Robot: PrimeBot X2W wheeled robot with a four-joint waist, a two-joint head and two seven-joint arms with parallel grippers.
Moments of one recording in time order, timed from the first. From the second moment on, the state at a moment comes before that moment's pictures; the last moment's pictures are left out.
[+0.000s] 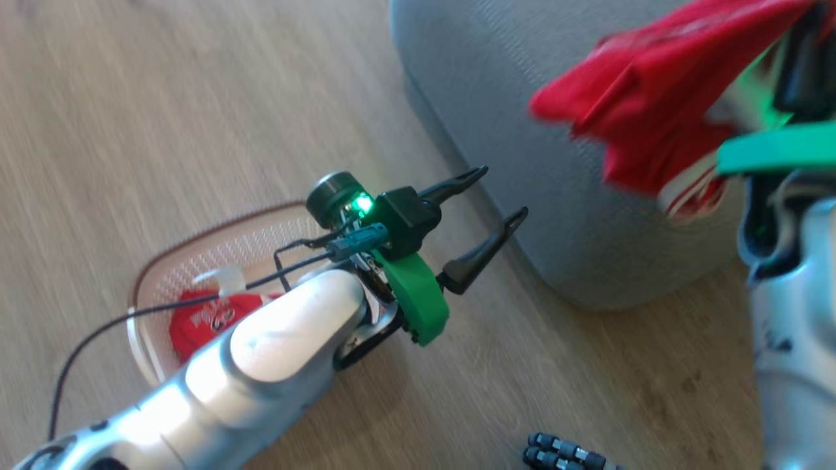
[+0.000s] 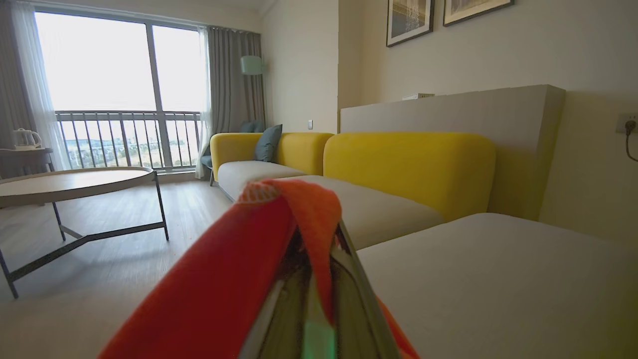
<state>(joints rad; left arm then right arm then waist) -0.75 0.17 -1.06 0.37 -0.61 -0.12 -0.26 -0.54 -0.08 -0.08 0.15 0.26 0.12 -0.26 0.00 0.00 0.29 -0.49</state>
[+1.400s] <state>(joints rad) -0.88 0.35 -1.16 0.28 -0.63 -0.12 -0.26 -1.28 -0.30 -0.85 0.55 -0.27 0.12 -0.12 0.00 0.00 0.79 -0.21</state>
